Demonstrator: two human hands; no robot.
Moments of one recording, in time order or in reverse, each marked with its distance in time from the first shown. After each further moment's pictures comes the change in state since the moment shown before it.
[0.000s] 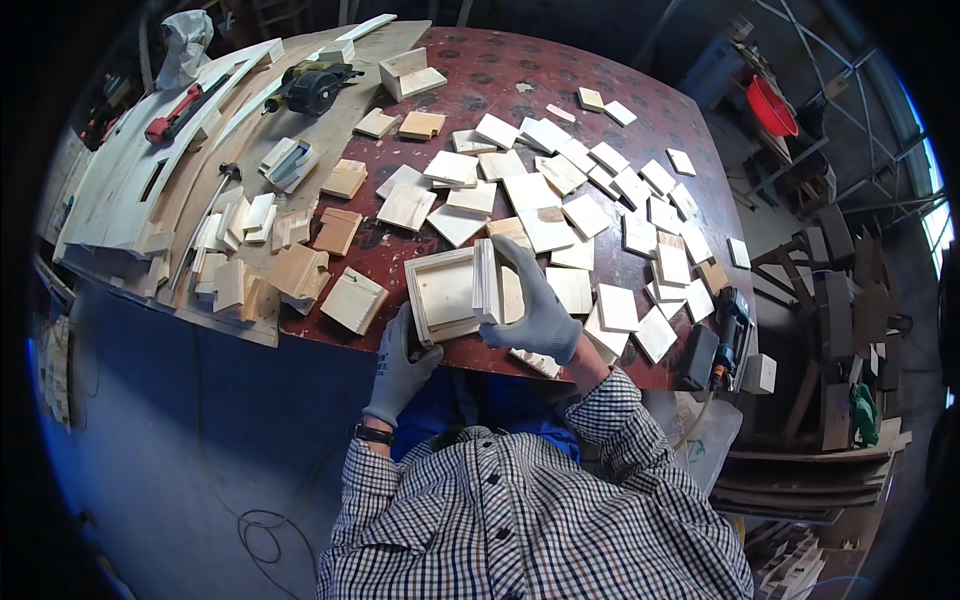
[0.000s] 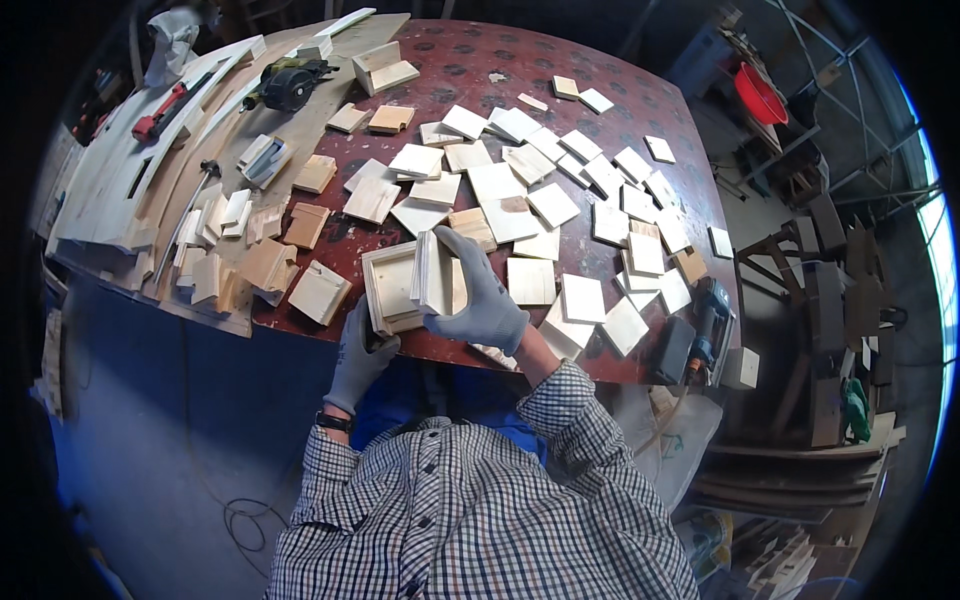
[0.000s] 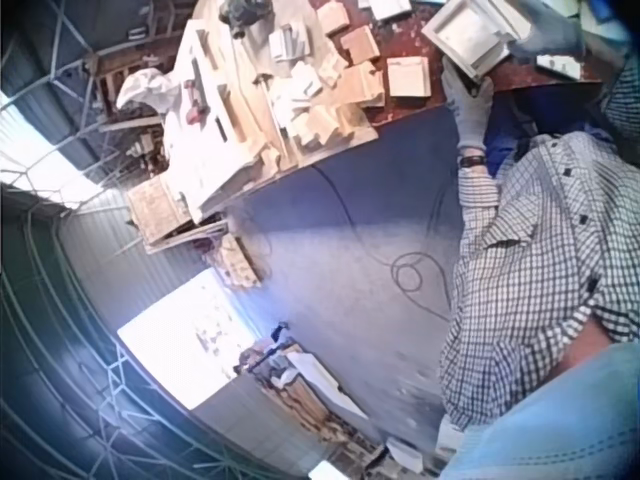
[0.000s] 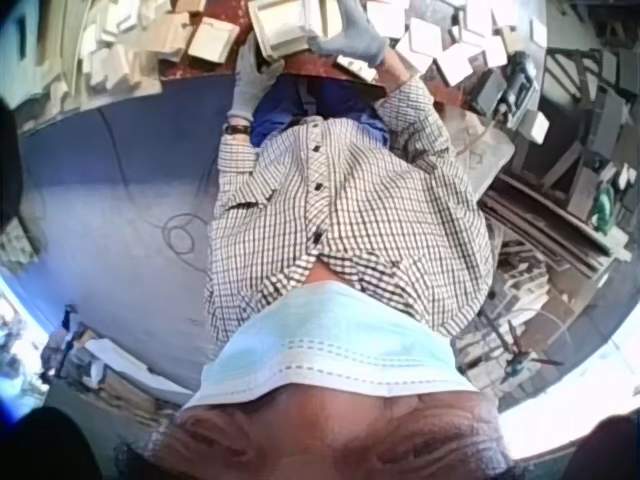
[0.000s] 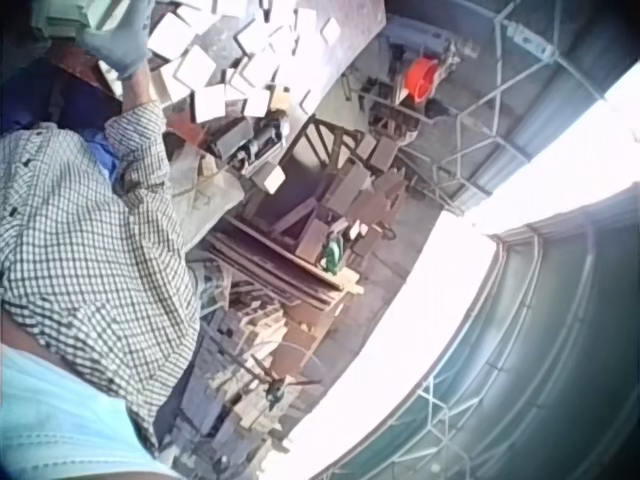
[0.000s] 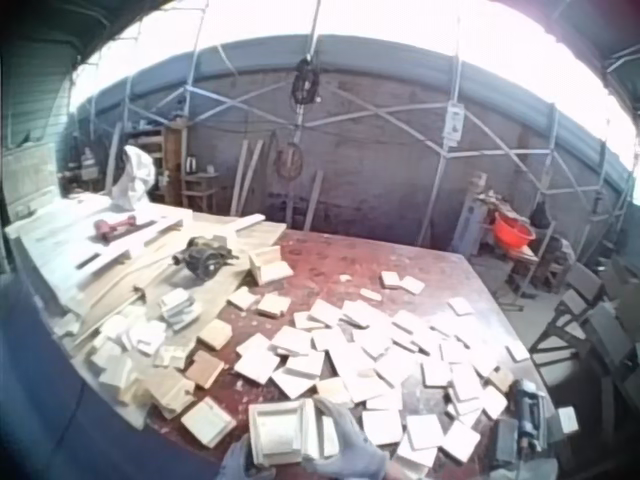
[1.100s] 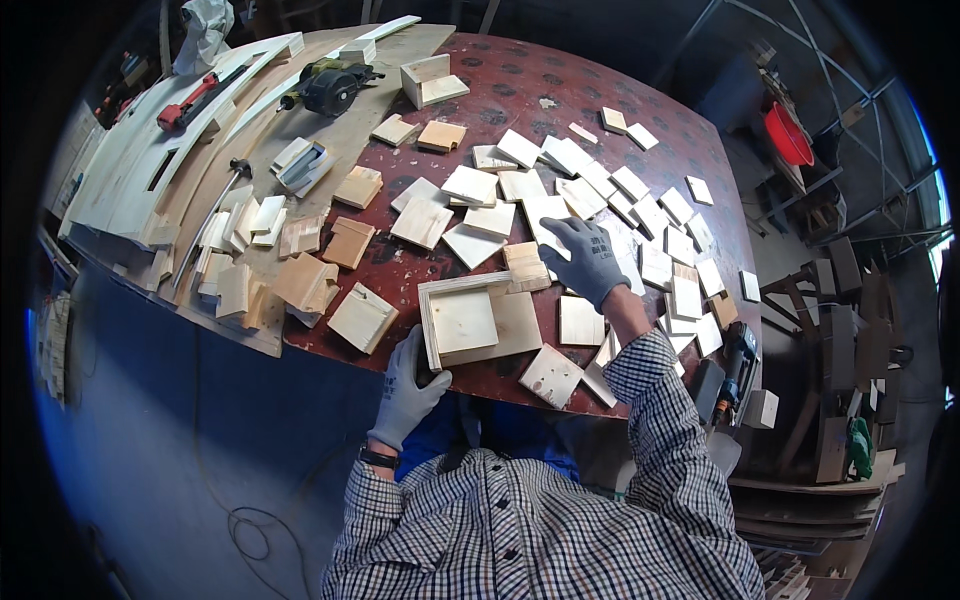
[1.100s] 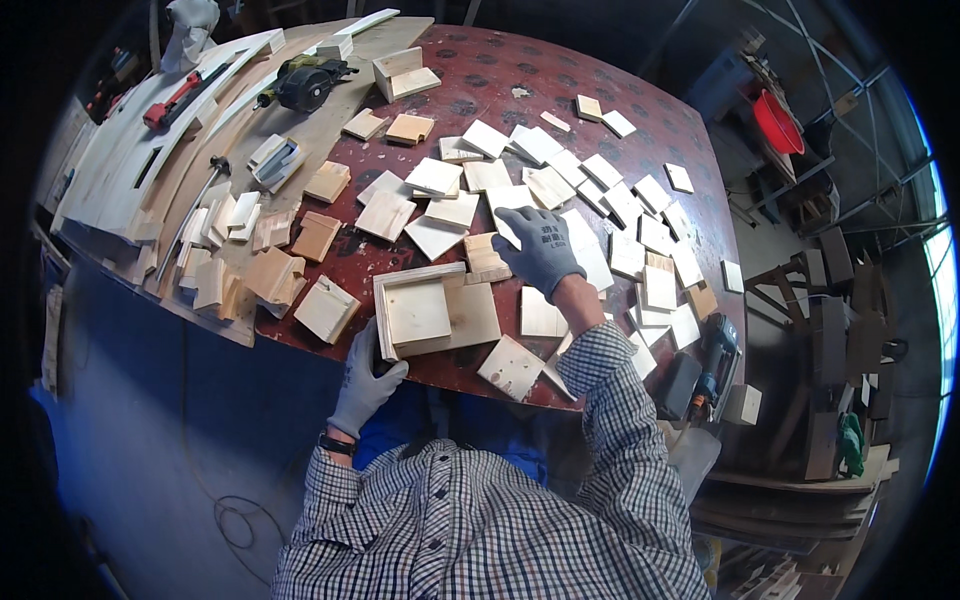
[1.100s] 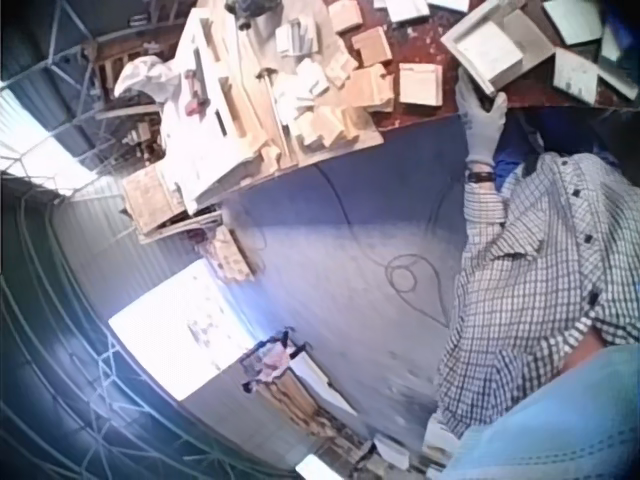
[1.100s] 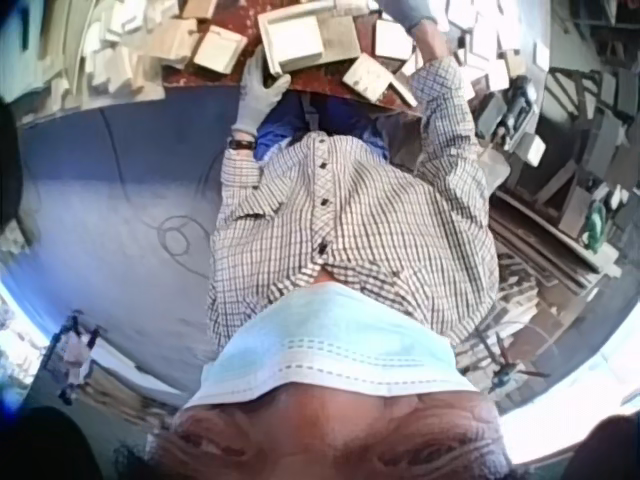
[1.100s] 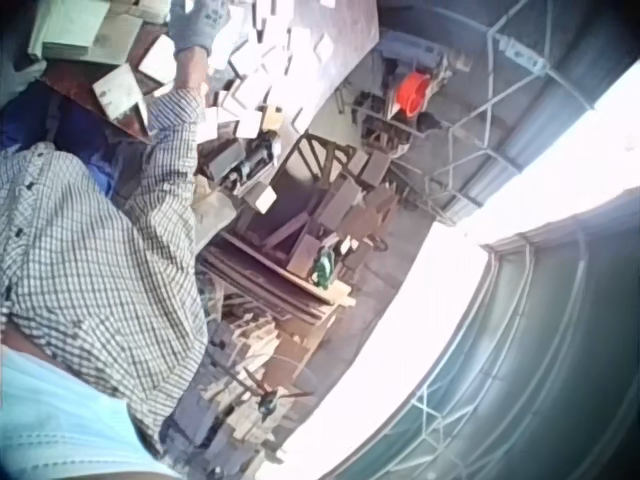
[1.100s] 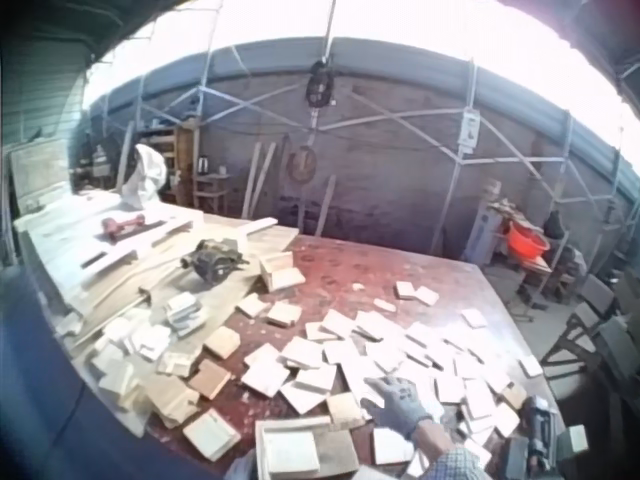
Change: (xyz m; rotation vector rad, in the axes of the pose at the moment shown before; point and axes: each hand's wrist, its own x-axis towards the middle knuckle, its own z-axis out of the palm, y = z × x) left_hand 0.001 0.018 -0.013 -0.120 -0.052 -0.122; right_hand 0.077 0.080 -0.079 -0.807 -0.069 0.094
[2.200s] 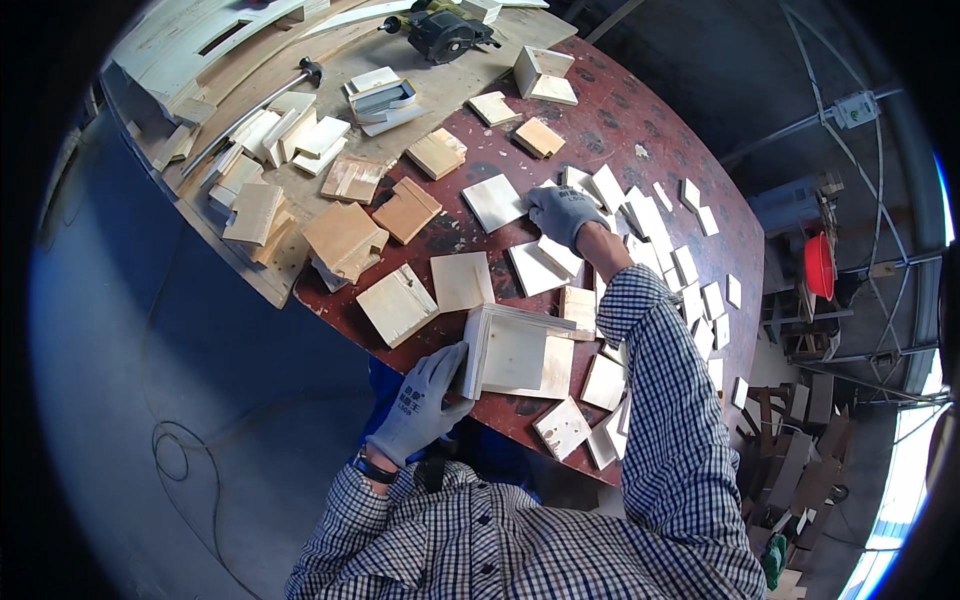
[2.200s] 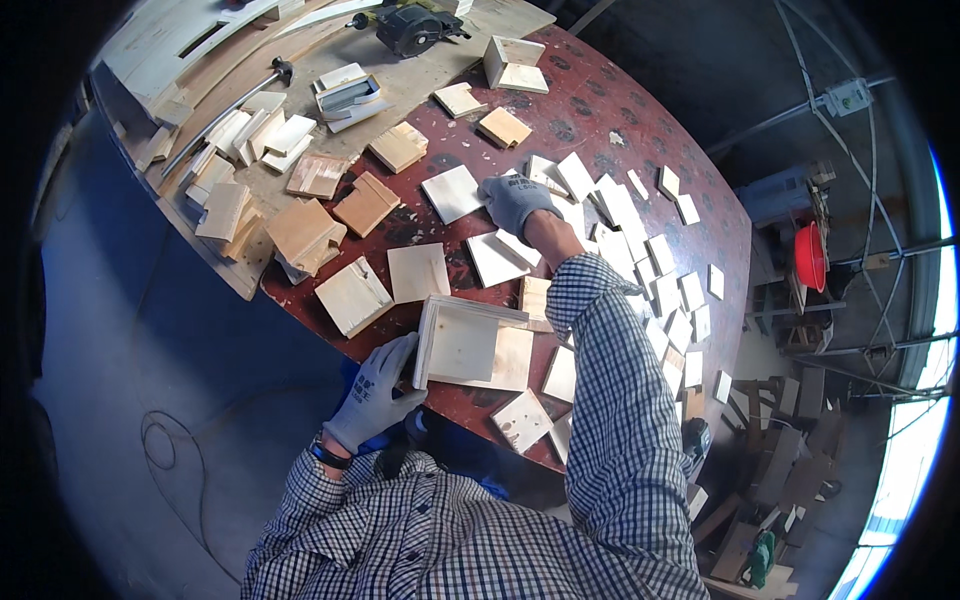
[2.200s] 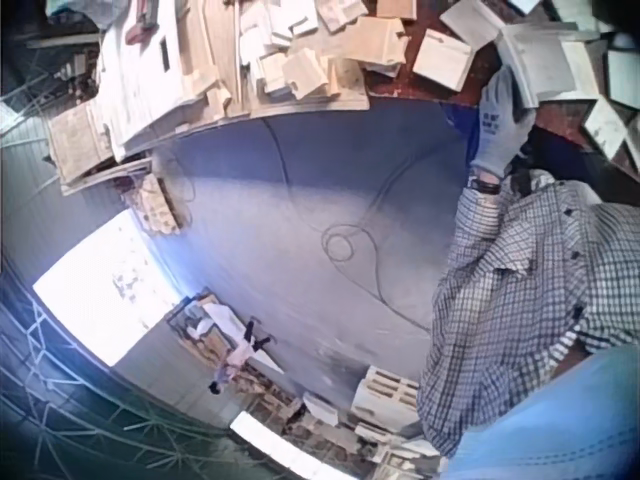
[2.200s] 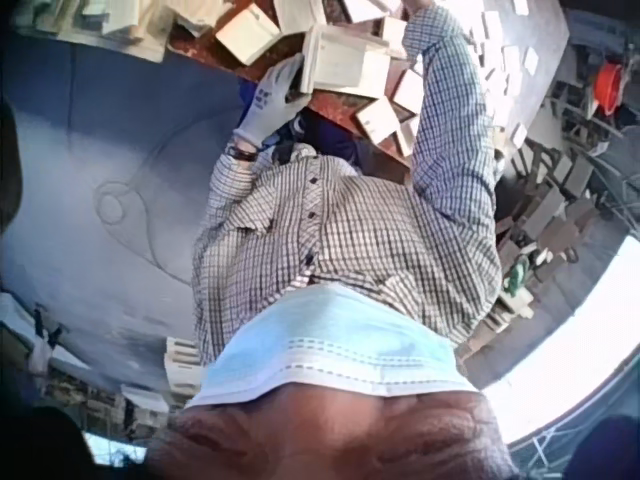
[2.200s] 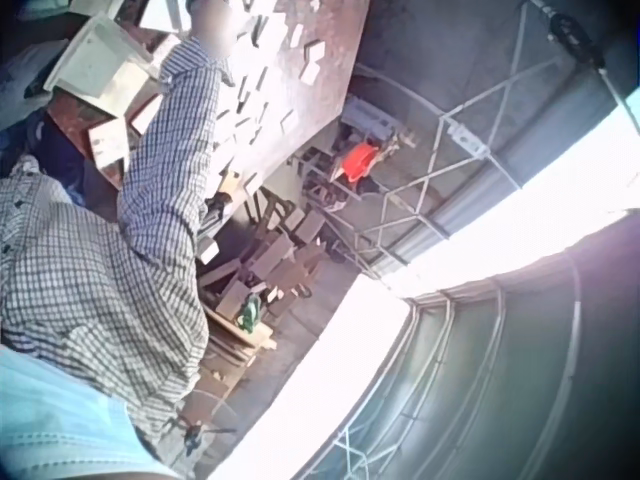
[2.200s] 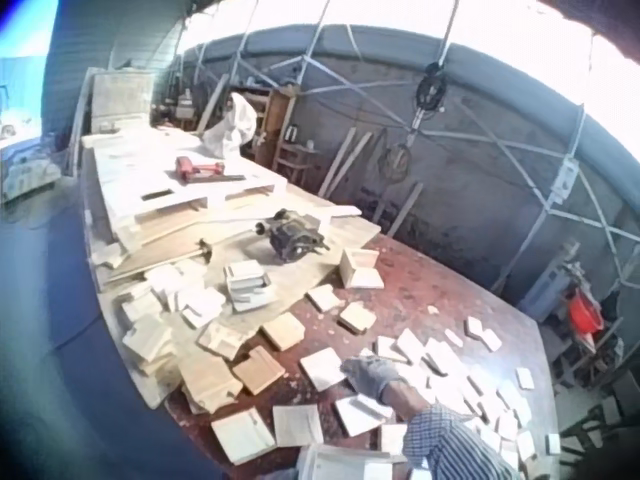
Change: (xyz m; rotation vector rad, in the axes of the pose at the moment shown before) left_hand -0.001 0.008 -0.008 -0.070 -0.047 -0.058; right_hand 0.205 -0.080 0.078 -0.218 -0.550 -0.180
